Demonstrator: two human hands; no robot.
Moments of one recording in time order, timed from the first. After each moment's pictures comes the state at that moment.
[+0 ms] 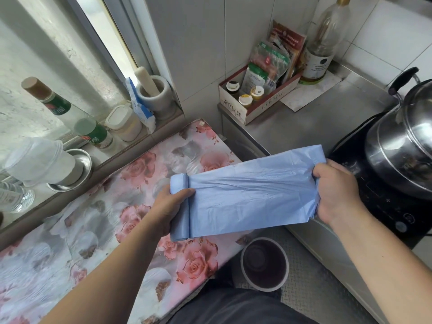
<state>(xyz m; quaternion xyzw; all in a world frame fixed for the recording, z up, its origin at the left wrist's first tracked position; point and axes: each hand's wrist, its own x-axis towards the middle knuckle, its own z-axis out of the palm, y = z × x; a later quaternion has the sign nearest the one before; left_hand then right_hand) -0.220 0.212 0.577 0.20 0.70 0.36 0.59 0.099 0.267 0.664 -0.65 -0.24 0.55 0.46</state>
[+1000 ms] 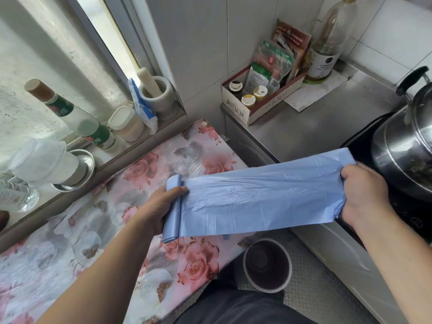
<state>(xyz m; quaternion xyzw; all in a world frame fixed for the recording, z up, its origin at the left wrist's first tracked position) -0.242 0.217 0.577 0.13 0.67 0.35 0.64 0.130 0.275 0.673 -0.70 -0.20 0.51 0.47</state>
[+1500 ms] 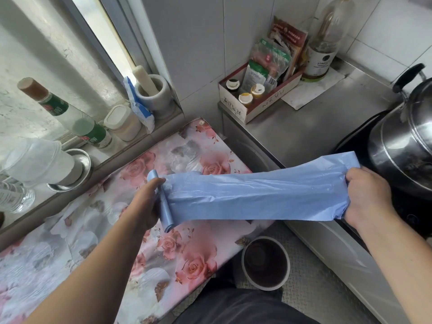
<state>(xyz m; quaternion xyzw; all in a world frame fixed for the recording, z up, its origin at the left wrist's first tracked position) -0.259 0.227 0.572 0.03 0.71 0.40 0.58 0.143 0.273 0.665 -0.73 -0.18 0.47 0.46</state>
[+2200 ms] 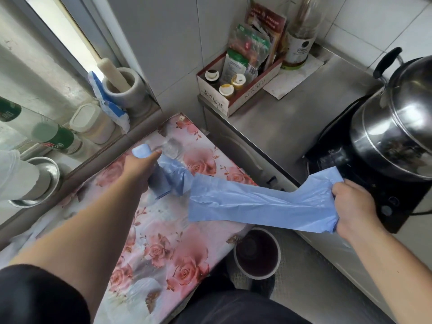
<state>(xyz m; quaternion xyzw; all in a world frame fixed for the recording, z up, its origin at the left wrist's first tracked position) -0.257 0.327 0.557 0.15 0.83 0.32 0.43 0.163 0.242 0.628 -0.80 -0.19 0.45 0.35</state>
